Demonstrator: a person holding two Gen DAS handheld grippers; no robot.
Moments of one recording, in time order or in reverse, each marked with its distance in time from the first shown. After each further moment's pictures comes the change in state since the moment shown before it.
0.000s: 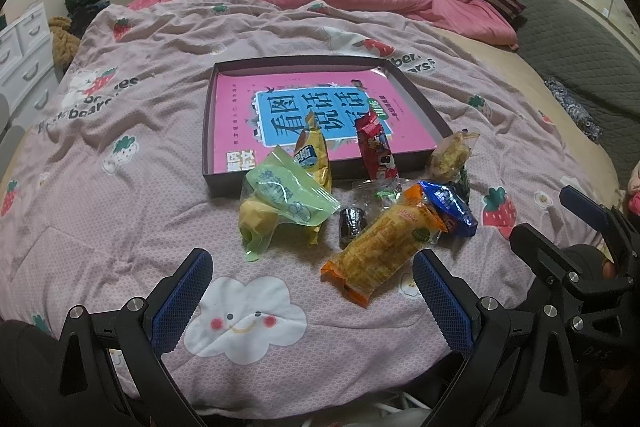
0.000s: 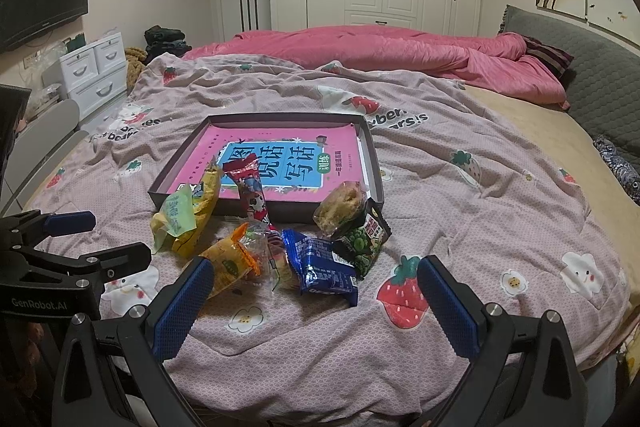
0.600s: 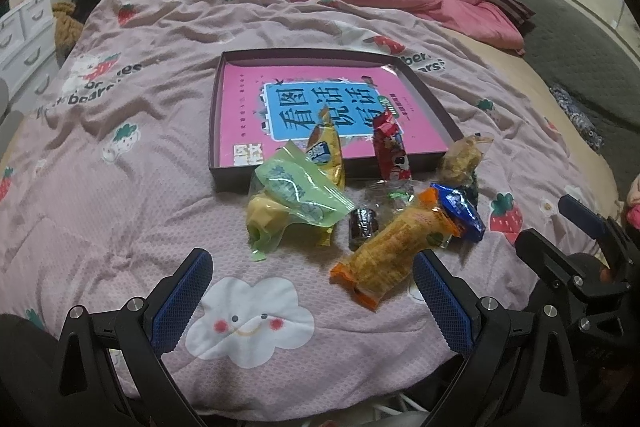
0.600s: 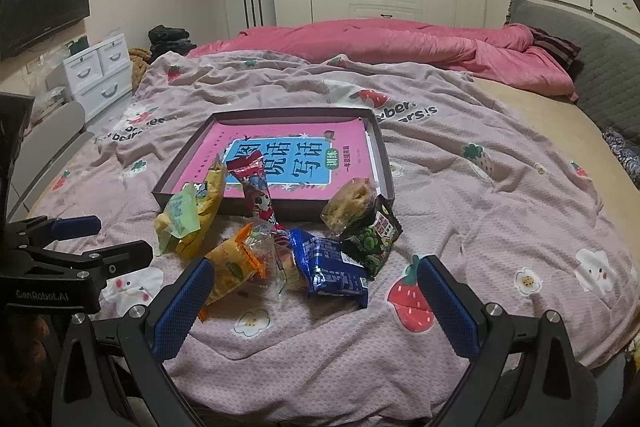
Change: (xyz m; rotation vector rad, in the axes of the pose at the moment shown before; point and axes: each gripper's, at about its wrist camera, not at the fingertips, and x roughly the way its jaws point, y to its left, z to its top) left arm 0.011 0.015 0.005 -0.054 0.069 -0.009; right arm 0.013 -0.001 0.002 0.027 0.024 0.042
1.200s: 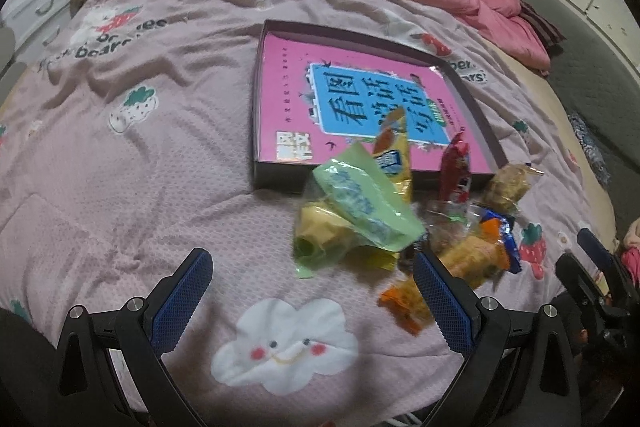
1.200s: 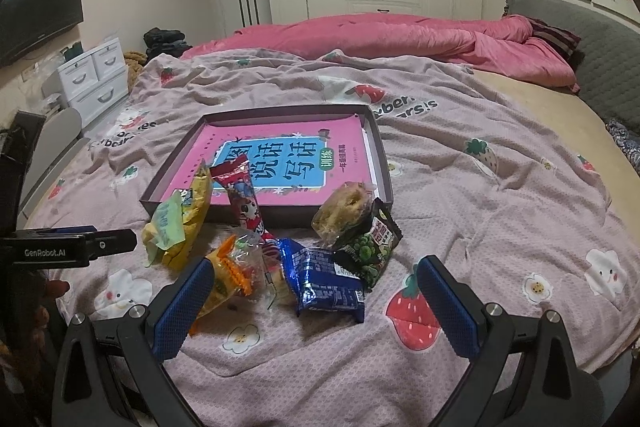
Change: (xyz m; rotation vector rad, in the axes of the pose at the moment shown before) left arm 0.035 0.050 0.019 -0.100 0.054 0.009; right arm 0.021 -0.013 0.006 0.030 0.015 0.007
